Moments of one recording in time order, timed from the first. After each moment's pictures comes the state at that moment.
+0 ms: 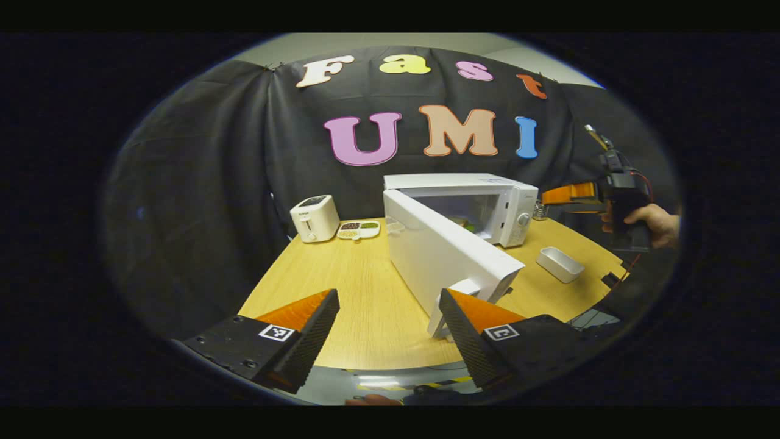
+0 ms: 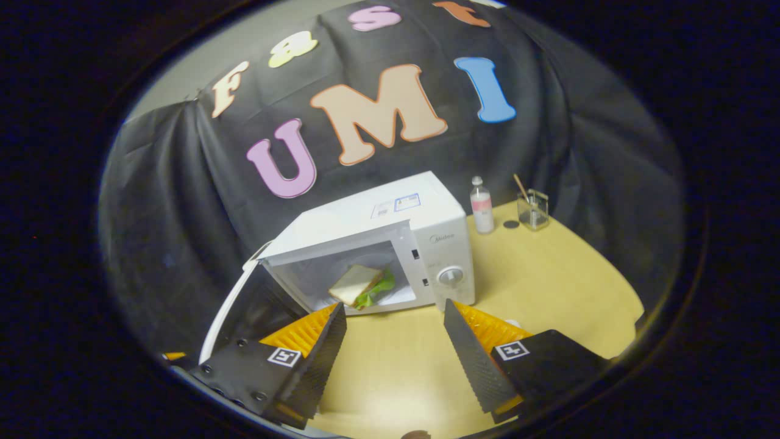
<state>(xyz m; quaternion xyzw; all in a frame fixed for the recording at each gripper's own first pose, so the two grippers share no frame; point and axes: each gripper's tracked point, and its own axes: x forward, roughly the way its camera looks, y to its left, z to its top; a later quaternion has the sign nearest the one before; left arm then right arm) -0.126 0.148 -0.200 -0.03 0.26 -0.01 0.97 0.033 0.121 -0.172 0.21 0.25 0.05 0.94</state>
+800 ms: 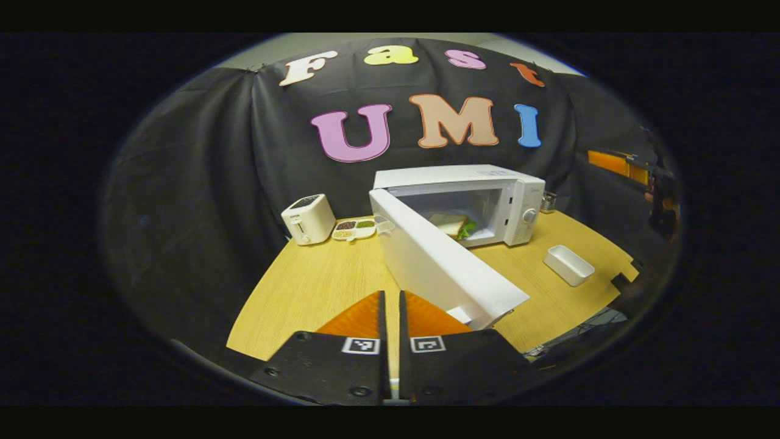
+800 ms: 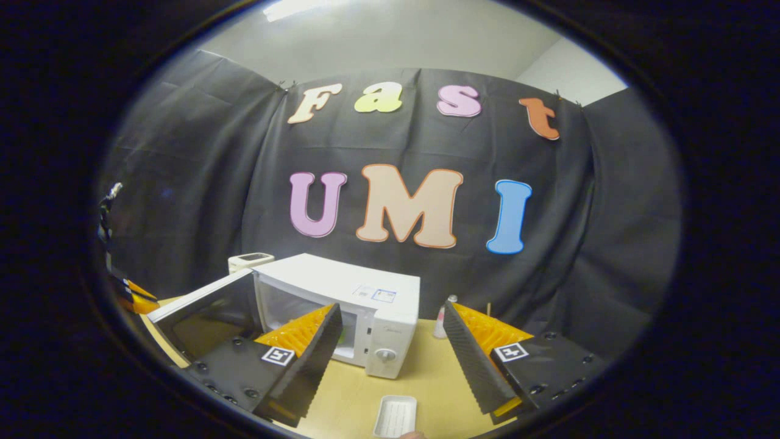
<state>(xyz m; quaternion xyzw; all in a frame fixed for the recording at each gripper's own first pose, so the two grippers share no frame) -0.086 0.118 -0.211 0.00 0.29 -0.01 0.96 0.029 0.037 -0.062 0.03 0.05 0.05 1.00</state>
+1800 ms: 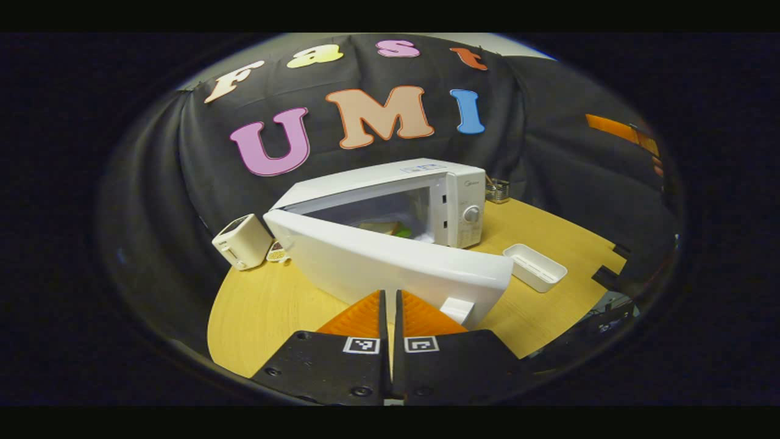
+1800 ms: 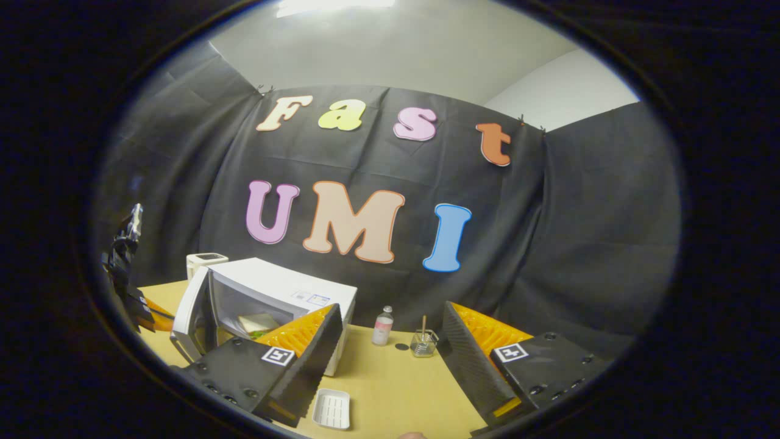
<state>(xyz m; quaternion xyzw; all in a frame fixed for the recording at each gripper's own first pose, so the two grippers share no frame) -0.020 -0.014 -0.213 0.03 0.28 -0.12 0.95 -0.018 -0.068 -0.040 -0.01 0.02 -0.05 1.00</state>
